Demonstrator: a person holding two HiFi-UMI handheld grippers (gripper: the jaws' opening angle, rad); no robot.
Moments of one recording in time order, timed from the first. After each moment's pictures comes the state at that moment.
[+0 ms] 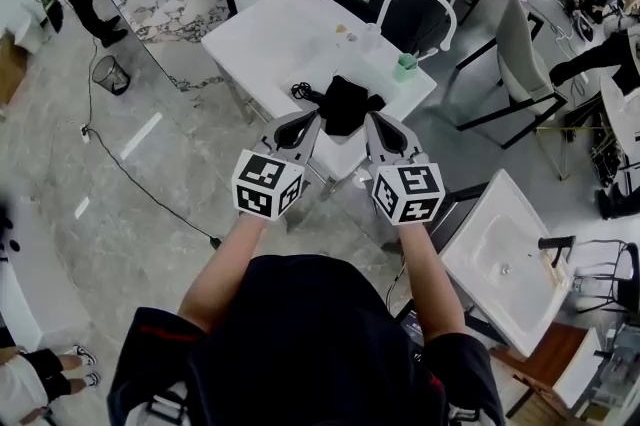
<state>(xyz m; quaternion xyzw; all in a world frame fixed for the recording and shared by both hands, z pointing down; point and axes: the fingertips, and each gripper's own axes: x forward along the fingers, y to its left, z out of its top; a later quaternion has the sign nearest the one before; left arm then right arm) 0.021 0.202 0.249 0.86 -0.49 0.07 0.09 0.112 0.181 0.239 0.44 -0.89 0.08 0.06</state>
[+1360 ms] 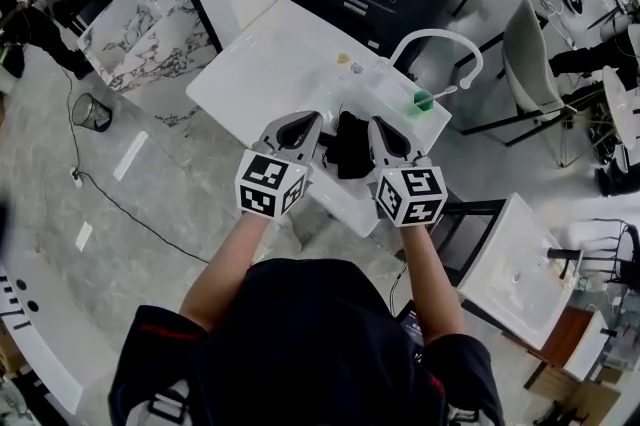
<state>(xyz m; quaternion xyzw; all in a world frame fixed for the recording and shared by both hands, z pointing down) -0.050 0.016 0.262 0.89 -0.43 0.08 0.11 0.050 0.011 0.262 0.50 -0.85 0.13 0.09</state>
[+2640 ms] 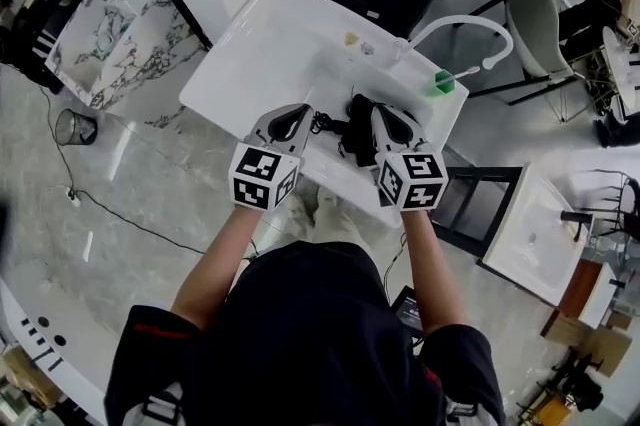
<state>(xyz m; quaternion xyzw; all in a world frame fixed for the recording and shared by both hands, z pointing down) -0.124 -0.037 0.329 0.90 -0.38 0.13 0.16 0.002 -0.035 0.328 0.56 -0.80 0.18 0.14</state>
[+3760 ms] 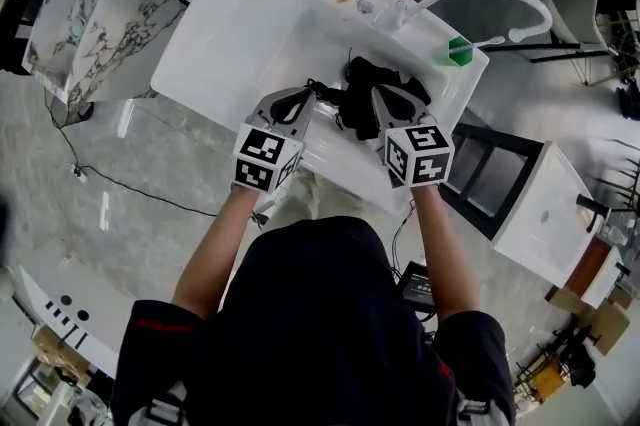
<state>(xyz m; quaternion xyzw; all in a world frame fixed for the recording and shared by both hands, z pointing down) -0.074 -0.058 0.437 0.89 -0.33 0.23 0.20 0.041 -0.060 0.436 0.51 -0.79 0.28 0.21</state>
